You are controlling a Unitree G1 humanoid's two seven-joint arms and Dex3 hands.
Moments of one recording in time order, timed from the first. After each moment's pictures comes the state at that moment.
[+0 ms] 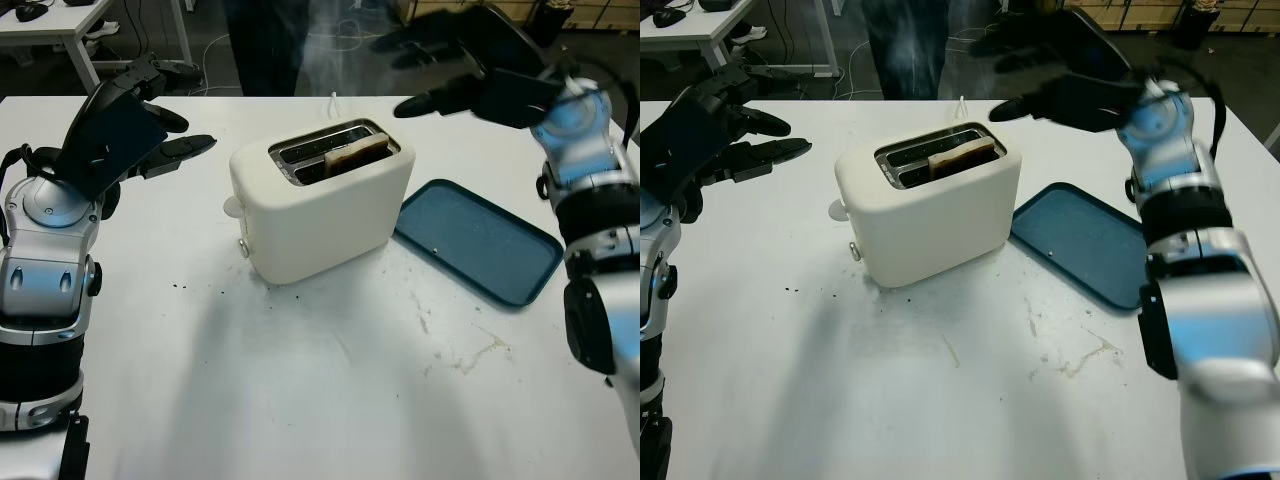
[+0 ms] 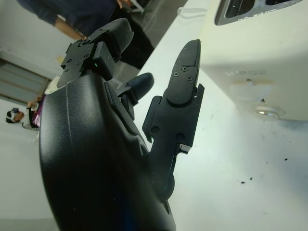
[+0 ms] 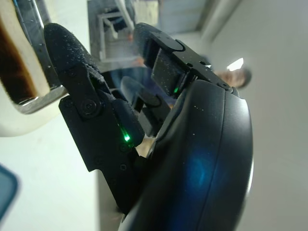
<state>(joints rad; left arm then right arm) -0.53 0.52 0.08 -0.32 0.08 0.63 -0.29 -1.18 -0.51 0.19 0.95 -0.36 -0.67 0.38</state>
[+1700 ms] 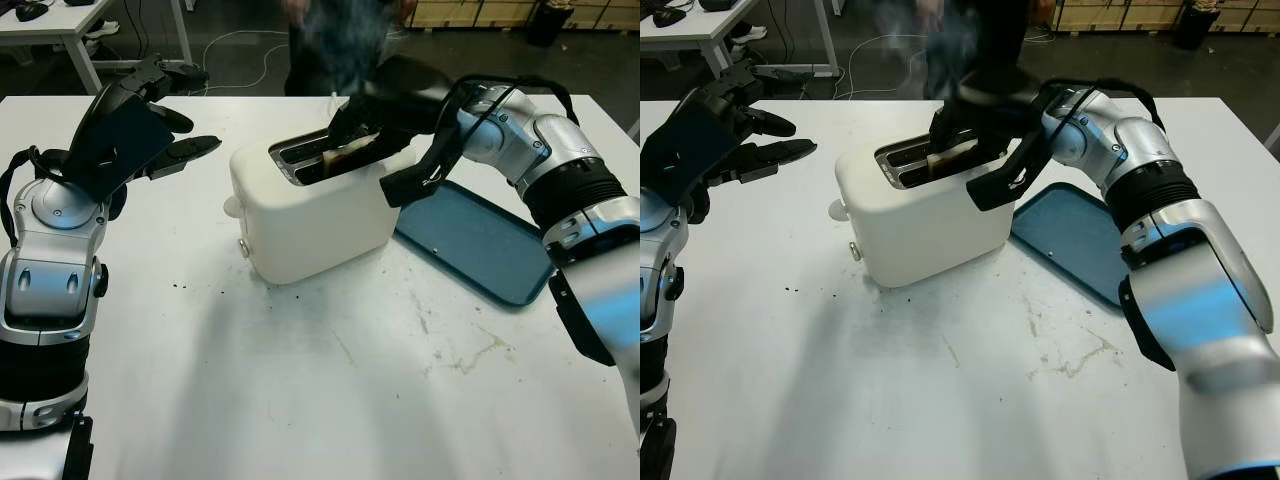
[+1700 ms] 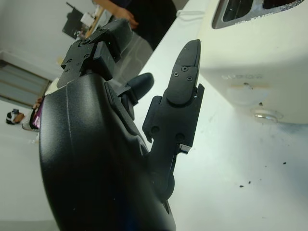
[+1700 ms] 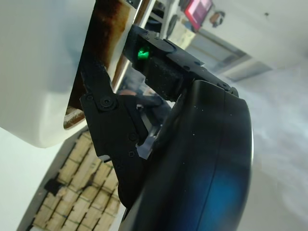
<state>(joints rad) -0.53 0.51 0.06 -0.31 0.08 0.62 -0.27 -1.23 -0.49 0.52 0.98 -0.75 -0.72 0.11</state>
